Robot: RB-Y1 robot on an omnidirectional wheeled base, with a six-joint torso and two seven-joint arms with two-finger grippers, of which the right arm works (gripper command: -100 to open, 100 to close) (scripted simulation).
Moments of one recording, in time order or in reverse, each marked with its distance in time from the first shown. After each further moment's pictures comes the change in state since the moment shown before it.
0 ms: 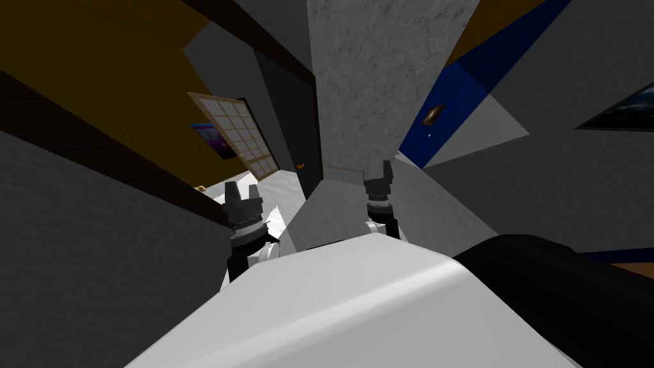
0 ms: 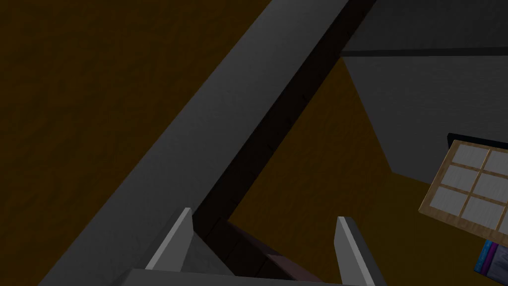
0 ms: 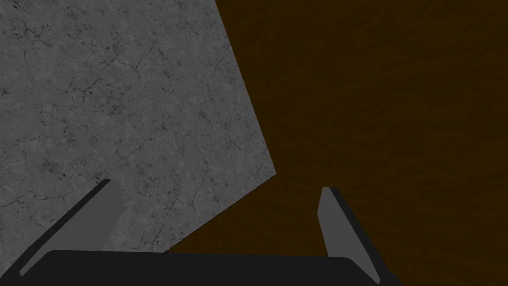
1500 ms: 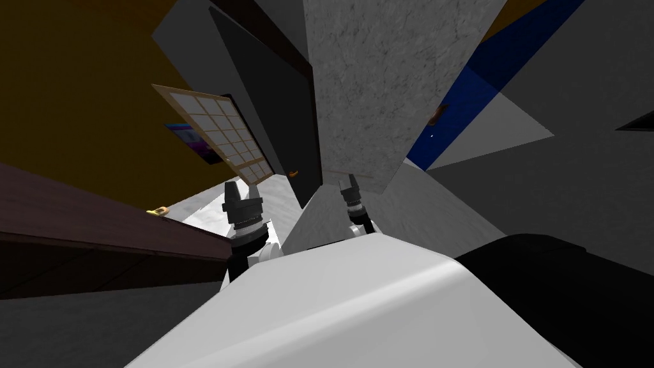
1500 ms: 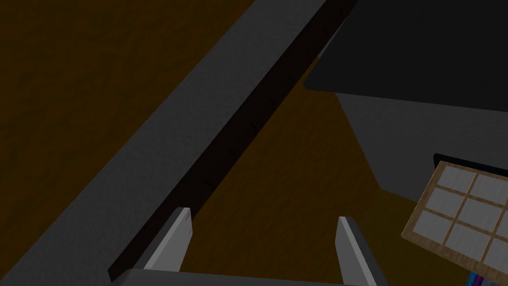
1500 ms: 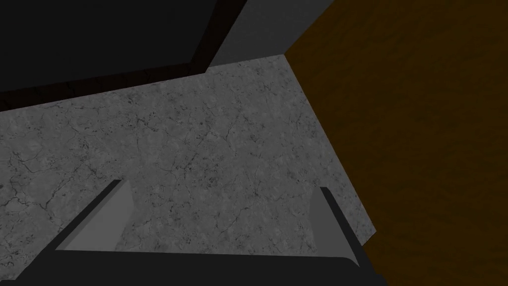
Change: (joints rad) arm -0.123 -0.085 0.215 0.285 0.006 -0.044 -0.023
